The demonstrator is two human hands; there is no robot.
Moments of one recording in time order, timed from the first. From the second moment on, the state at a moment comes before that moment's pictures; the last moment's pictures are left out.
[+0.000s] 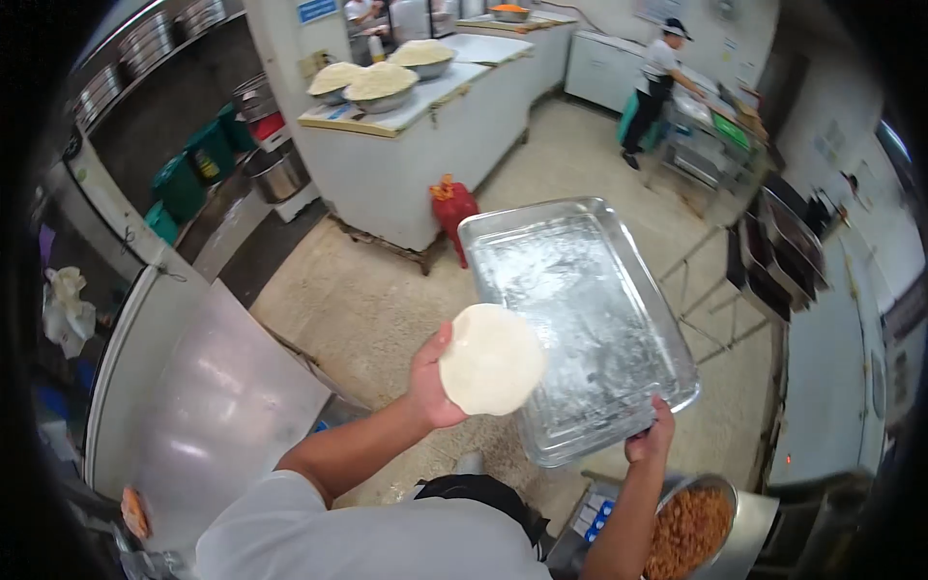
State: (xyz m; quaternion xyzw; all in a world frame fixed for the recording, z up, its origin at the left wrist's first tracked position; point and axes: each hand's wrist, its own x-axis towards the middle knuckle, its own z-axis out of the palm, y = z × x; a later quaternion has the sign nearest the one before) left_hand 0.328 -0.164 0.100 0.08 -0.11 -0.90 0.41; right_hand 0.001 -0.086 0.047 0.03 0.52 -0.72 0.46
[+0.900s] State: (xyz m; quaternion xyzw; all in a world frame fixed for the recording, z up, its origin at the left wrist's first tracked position) left_hand 0.677 -0.418 0.083 0.10 -0.07 -0.42 0.90; right_hand 0.493 -0.676 0.016 -0.29 0.35 -0.29 0.84
